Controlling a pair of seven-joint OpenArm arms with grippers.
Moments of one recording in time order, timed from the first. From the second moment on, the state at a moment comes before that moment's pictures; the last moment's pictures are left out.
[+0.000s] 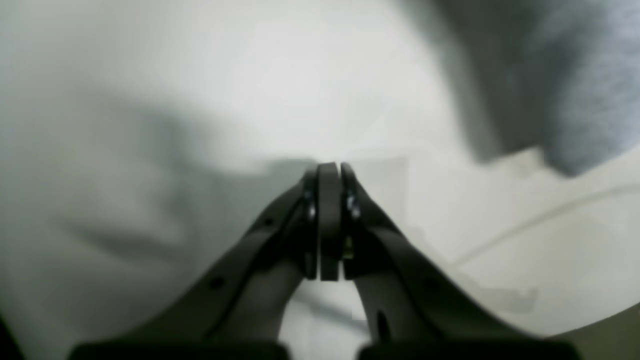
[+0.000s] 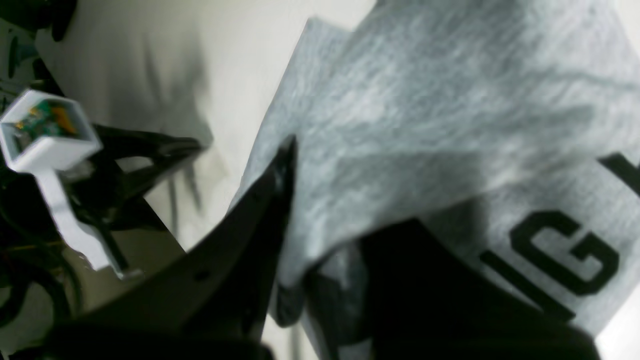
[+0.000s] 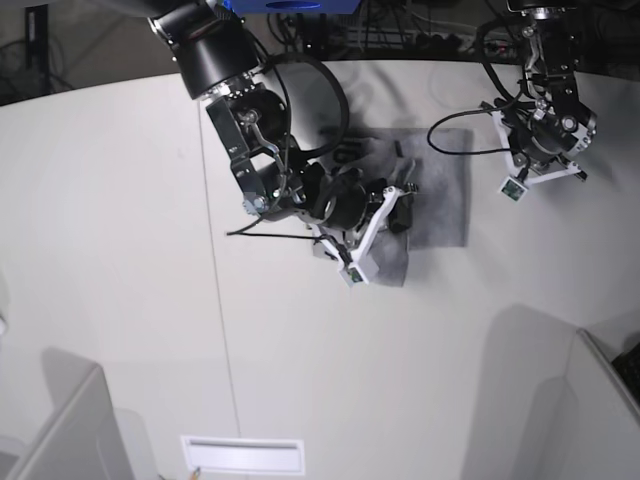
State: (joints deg) left arm 17.4 -16.4 -18.3 105.9 -1.2 -39.3 64.1; right arm 6.8 -6.8 -26.0 85.5 32.4 3.0 -54.7
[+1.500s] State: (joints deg) left arm 17.8 -15.7 -46.4 106.6 -1.6 -39.4 64.3; right arm 12.0 -6.9 -40.6 78.5 32.9 -9.0 -52.2
